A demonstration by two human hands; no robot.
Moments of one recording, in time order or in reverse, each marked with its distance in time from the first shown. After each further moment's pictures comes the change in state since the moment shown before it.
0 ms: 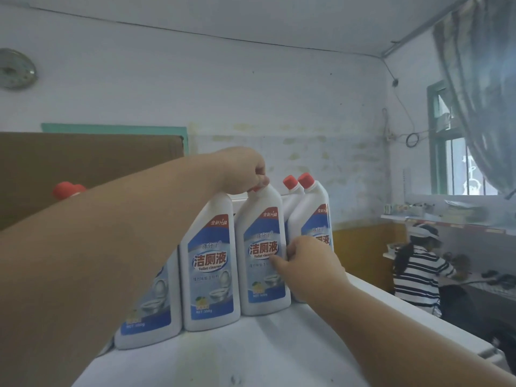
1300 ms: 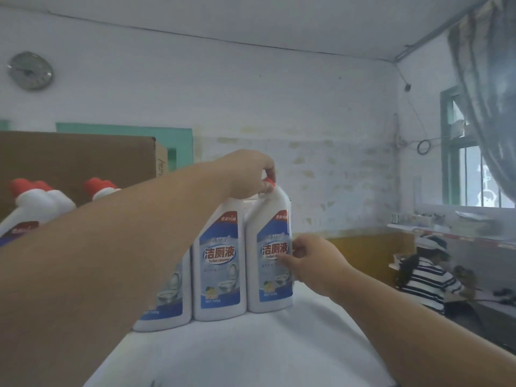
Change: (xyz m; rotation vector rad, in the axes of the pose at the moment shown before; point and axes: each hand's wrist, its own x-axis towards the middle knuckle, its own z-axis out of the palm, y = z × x) left_hand 0.045 0.060 0.022 -0.072 0.094 0.014; right_hand 0.050 0.083 -0.050 0.201 -0.176 -0.097
